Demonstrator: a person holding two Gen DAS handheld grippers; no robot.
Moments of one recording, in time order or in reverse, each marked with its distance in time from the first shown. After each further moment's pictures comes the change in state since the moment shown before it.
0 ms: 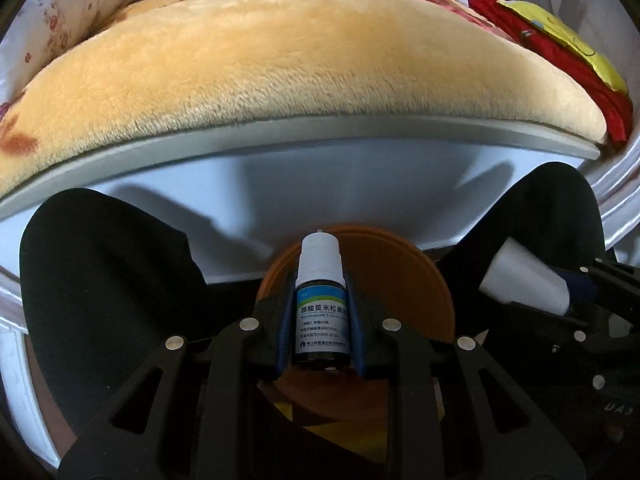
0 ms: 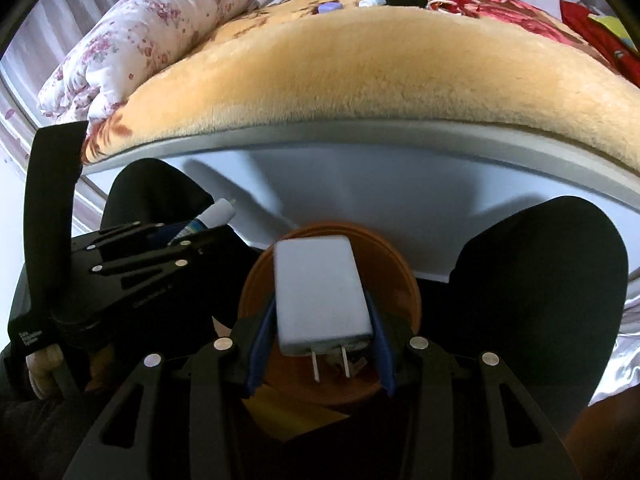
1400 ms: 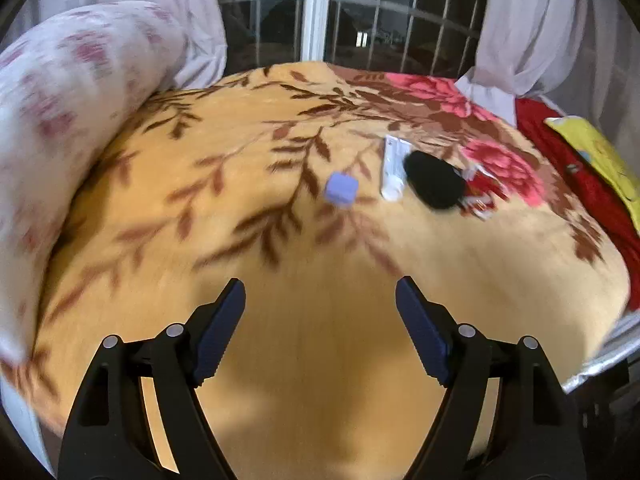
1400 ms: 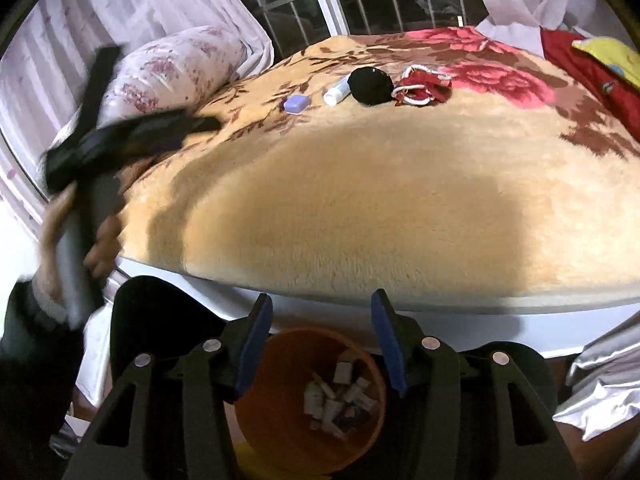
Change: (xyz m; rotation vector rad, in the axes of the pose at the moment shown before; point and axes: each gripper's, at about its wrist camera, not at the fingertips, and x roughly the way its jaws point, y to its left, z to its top) left arm -0.006 0.038 0.239 -0.061 -0.228 0.066; right arm -0.035 -0.053 0.091 0.071 -0.170 0.037
